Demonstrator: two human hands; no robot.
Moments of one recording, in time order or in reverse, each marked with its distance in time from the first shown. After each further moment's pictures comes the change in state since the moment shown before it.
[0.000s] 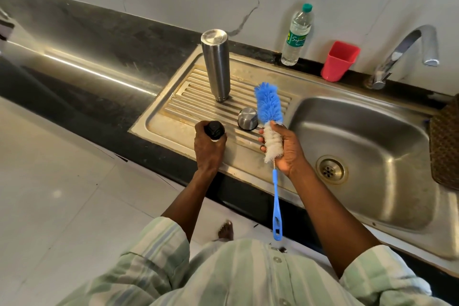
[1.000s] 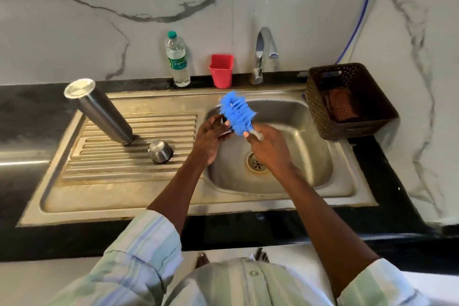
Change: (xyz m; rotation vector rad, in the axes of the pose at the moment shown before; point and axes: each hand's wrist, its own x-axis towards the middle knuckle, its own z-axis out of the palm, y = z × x) left_hand -0.025 0.140 0.173 -0.858 -0.956 -0.320; right_hand -0.103 -0.103 -0.089 -1.263 0.642 -0.521
